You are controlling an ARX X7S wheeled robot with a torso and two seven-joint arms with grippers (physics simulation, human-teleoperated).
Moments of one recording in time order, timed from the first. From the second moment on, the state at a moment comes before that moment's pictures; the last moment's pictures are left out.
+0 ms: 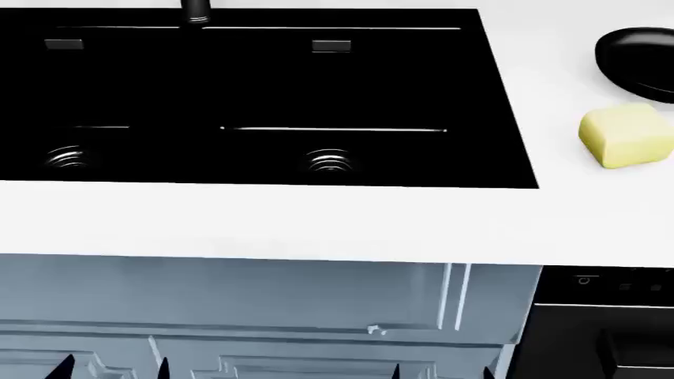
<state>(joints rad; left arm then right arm) 0.00 0.00 0.00 0.00 0.00 0.00 0.00 0.00 0.00 0.00 0.00 0.00 0.00 0.00</state>
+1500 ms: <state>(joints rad) 0.00 -0.12 0.13 0.01 -0.13 -0.01 -0.13 0.01 0.11 -0.12 0.02 0.13 -0.05 0.13</state>
